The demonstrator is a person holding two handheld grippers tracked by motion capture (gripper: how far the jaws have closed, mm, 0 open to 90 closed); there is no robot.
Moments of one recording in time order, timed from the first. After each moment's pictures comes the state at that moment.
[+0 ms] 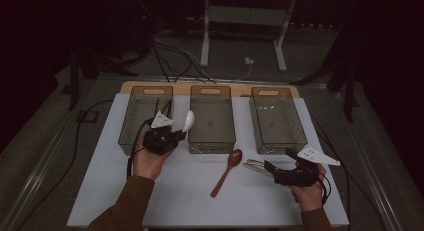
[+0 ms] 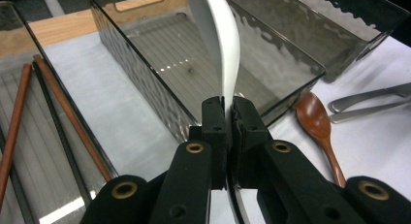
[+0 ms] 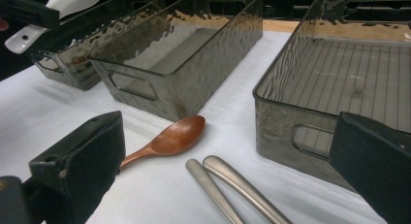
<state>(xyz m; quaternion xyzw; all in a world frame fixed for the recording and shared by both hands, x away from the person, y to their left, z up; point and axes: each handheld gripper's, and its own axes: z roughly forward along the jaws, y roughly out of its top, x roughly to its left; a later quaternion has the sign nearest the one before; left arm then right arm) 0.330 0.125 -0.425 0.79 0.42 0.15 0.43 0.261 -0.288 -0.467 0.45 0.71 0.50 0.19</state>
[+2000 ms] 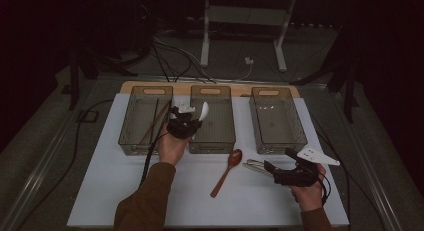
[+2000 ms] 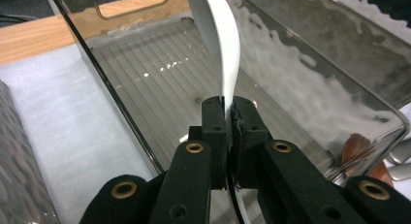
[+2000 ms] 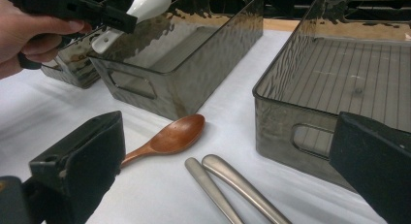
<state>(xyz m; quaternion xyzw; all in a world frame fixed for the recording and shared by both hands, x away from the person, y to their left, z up) 0.396 0.076 -0.459 0.79 0.43 0.15 0.41 0.262 -0.289 -0.468 0.44 0.72 0.50 0.19</state>
